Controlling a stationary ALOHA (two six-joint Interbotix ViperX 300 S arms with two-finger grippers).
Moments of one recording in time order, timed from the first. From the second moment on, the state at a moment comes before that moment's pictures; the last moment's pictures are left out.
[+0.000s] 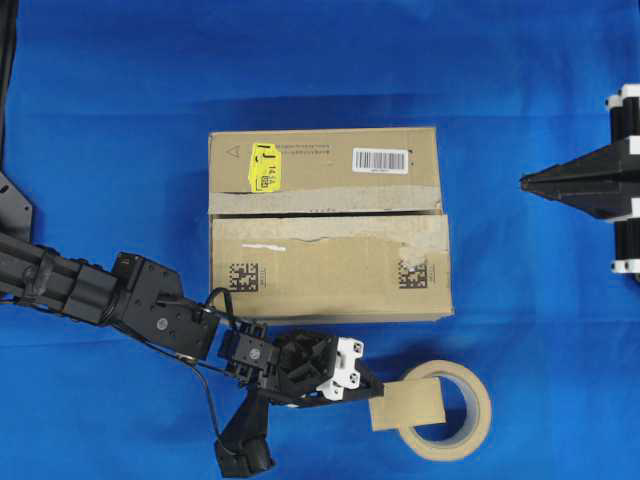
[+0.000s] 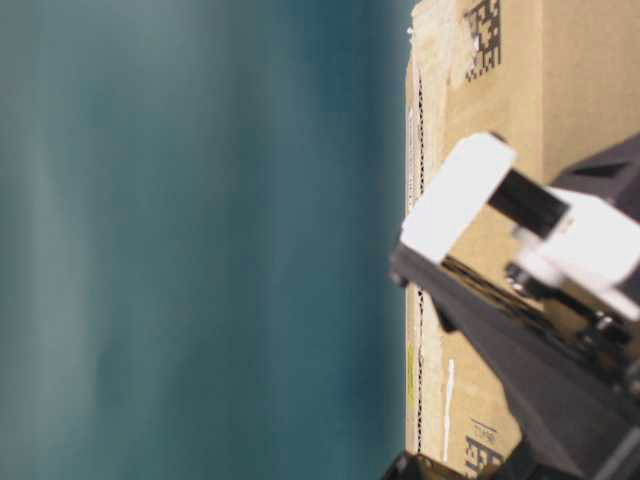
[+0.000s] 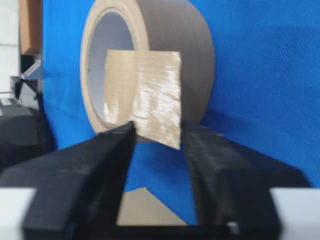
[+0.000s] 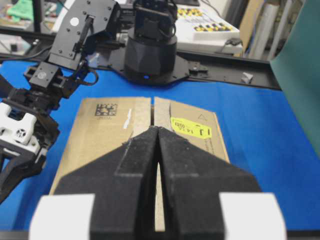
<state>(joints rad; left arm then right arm) -0.33 0.37 0.48 -0.04 -0.41 1.33 0.00 -0.92 1.17 0.02 -0.25 0.02</state>
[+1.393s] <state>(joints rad) -0.26 0.13 0.48 -0.04 -0.34 1.31 0.01 -0.92 1.17 0.02 -0.23 0.02</state>
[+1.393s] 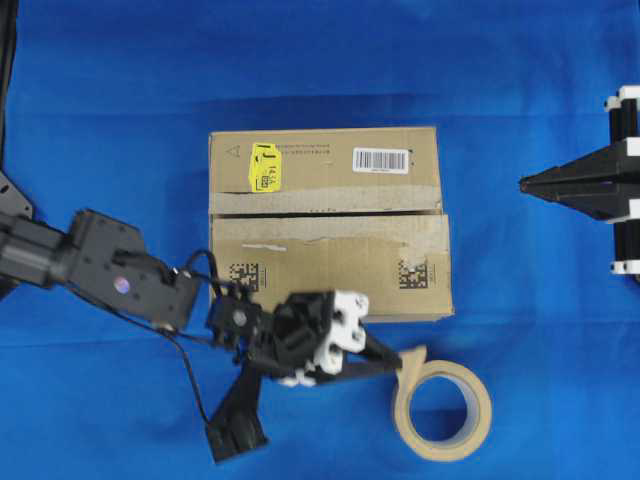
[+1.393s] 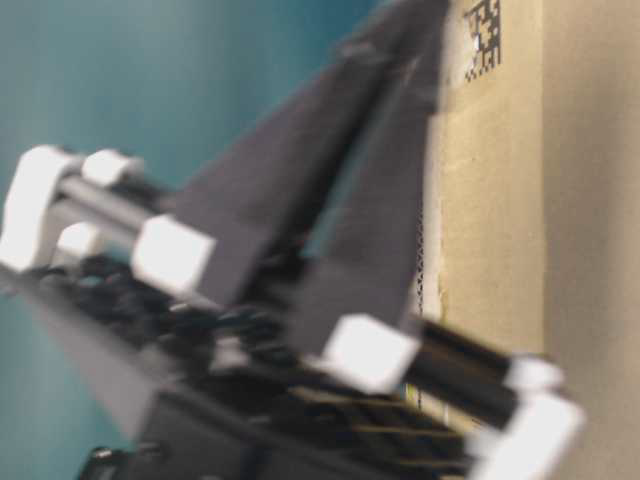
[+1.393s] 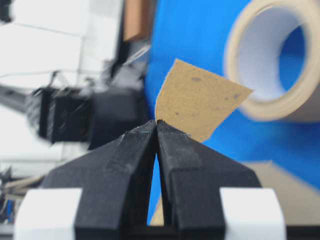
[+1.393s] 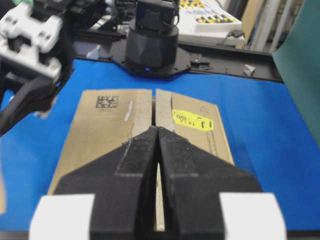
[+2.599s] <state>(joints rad) 0.01 -0.15 0.75 -0.04 -0.33 1.23 0.01 -0.88 1.17 0.02 -0.23 0.02</state>
